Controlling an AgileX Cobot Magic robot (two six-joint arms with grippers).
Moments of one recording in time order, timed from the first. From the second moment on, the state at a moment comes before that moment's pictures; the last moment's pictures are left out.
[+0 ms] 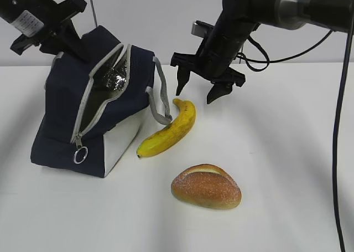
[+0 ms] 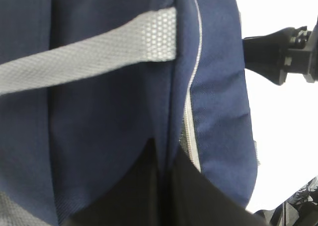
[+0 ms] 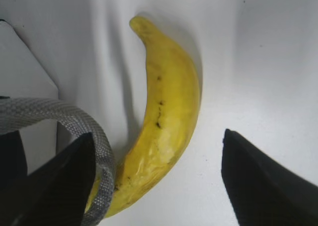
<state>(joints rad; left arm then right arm) -0.08 1.92 -1.74 -0.58 1.22 0.19 0.33 2.31 -2.04 0.24 1.07 0.27</state>
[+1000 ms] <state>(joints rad) -0.08 1.92 -1.74 -0.58 1.22 0.19 0.36 2.44 -2.04 0.22 0.99 0.30</state>
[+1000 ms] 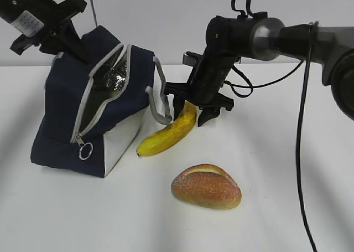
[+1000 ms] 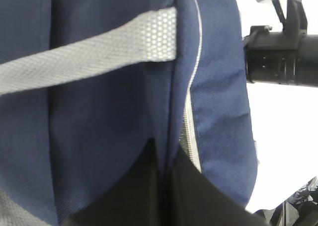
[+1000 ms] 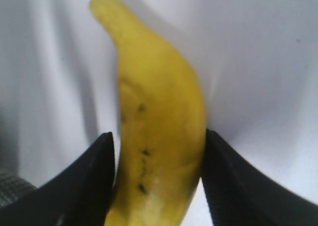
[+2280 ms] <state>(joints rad) -0.08 1.92 -1.74 -0.59 1.22 0.19 0.35 2.20 -2.30 0.30 1.25 0.04</state>
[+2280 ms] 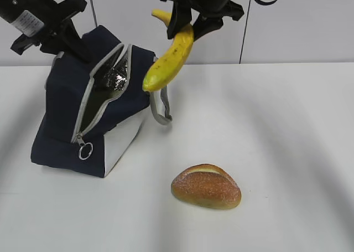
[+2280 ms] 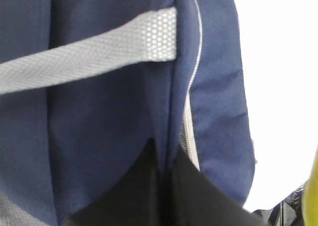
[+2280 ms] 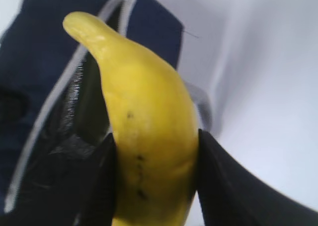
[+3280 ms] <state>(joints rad) -0.08 1.92 -1.74 -0.63 1.22 0.19 0.44 2.41 -2.31 0.48 1.07 -0.01</state>
